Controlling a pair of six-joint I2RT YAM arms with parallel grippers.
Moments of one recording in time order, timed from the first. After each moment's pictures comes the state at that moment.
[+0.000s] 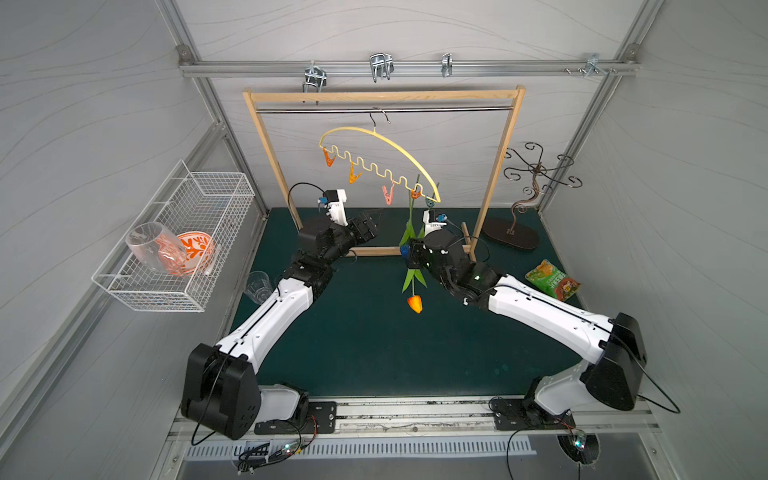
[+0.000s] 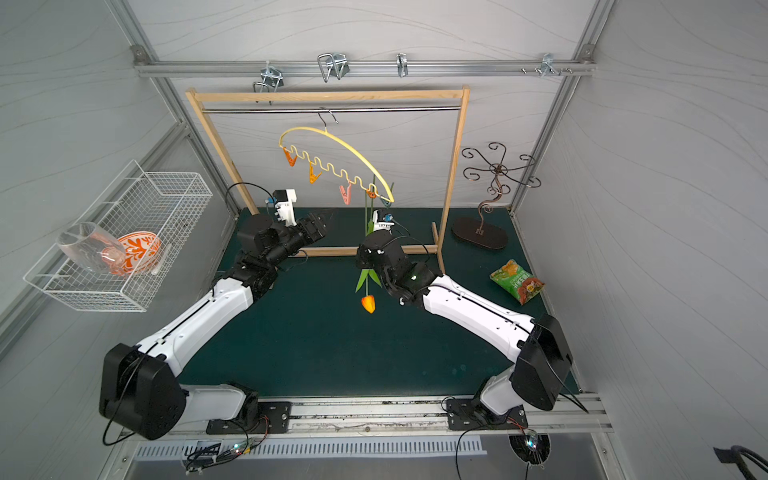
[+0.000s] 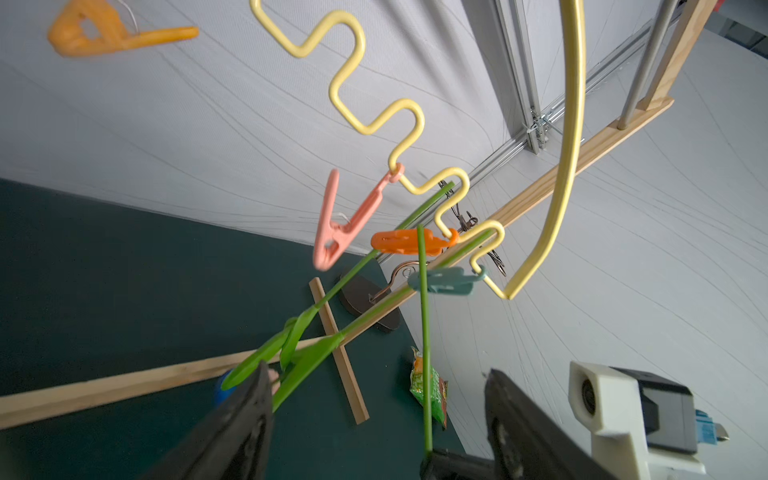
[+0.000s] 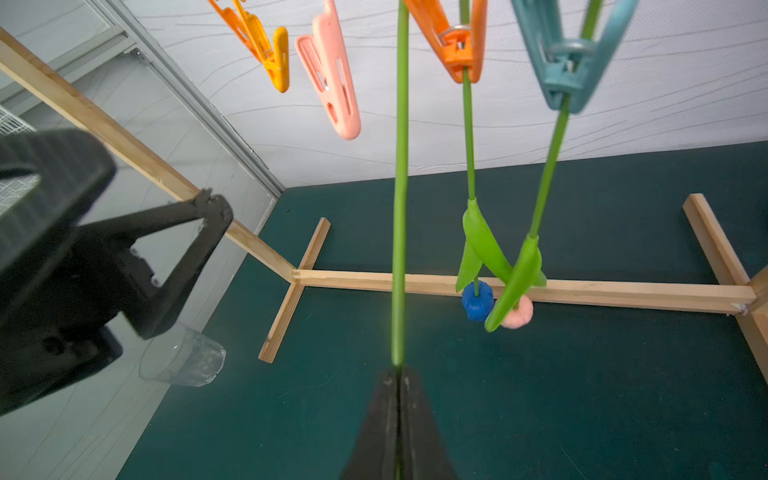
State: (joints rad) left arm -0.31 1.36 1.05 0.25 0.36 -0.76; right arm 0.92 1.49 1.29 -0.20 0.37 0.54
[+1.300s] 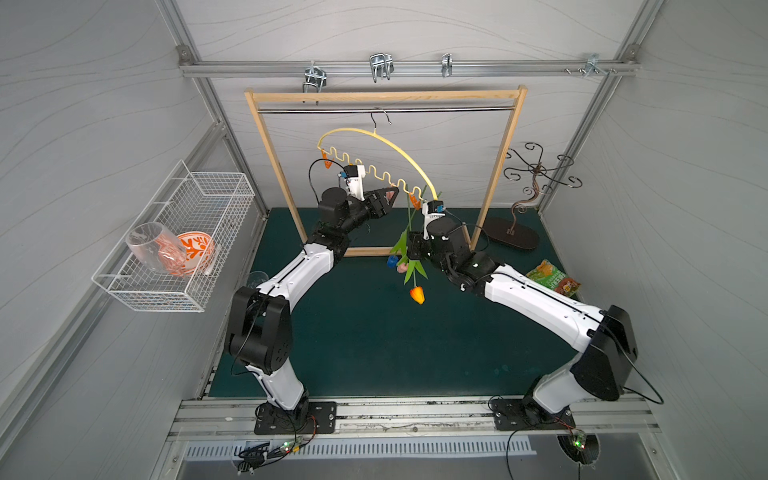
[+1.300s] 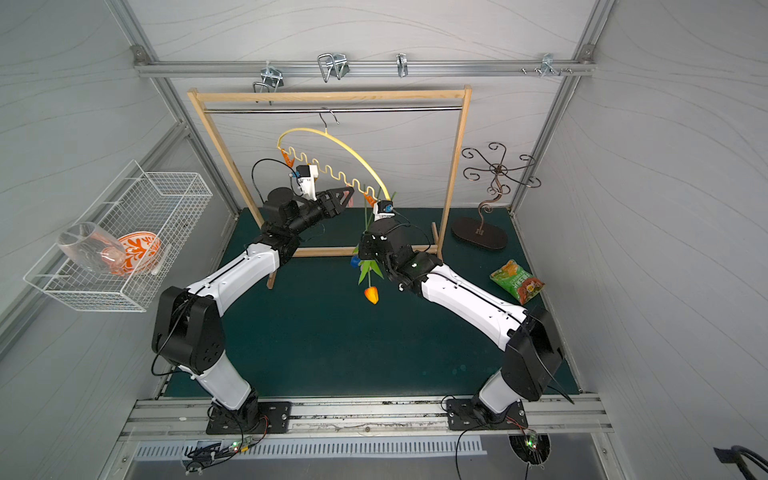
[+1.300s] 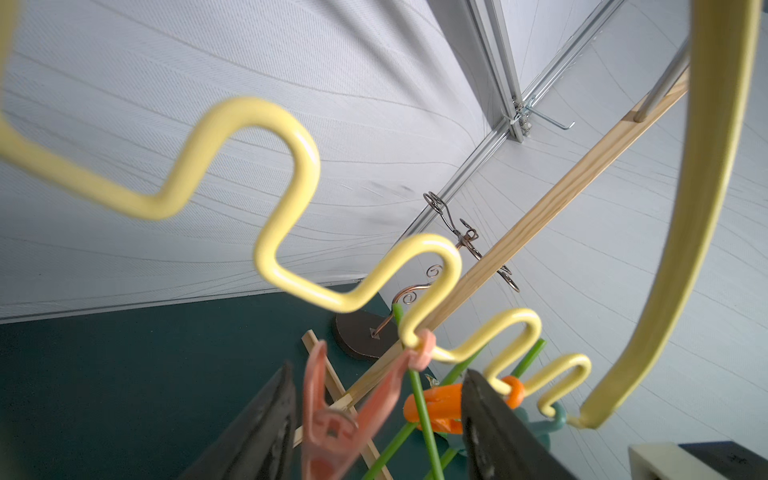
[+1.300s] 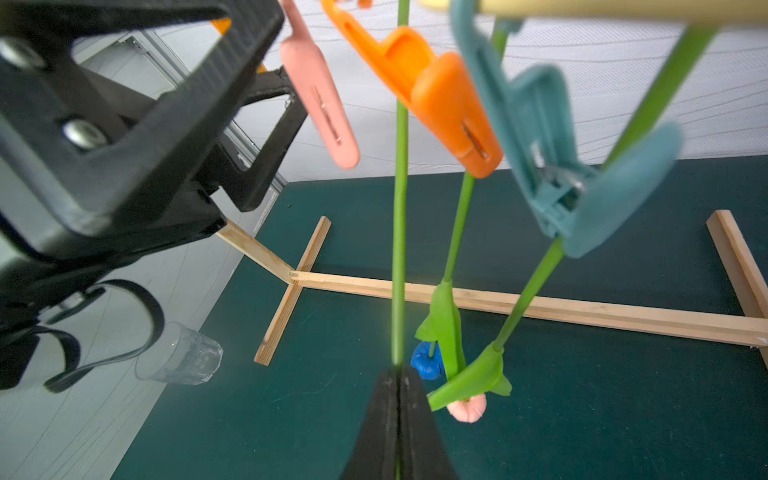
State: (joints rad) left arm -0.31 1.70 1.35 0.38 0.48 -0.66; right arm 0.84 1.54 1.34 -0.20 0.27 0.50
